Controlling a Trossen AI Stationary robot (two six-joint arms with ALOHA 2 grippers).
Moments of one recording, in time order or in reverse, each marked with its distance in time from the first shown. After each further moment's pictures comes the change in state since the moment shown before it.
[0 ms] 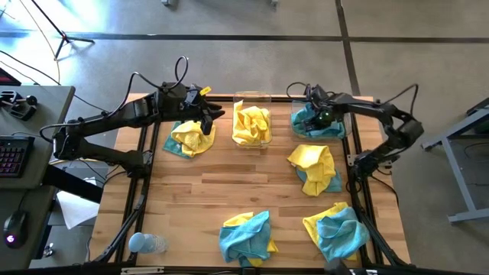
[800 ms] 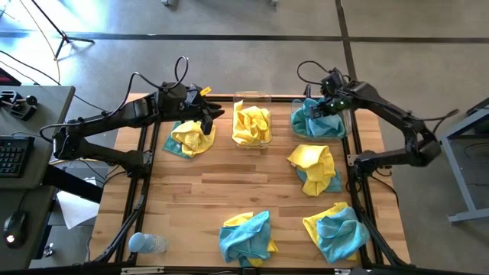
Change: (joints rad) left arm 0.000 0.000 0.000 -0.001 -0.020 0.027; right arm 0.000 -0.271 0.219 -0.254 0.001 -0.007
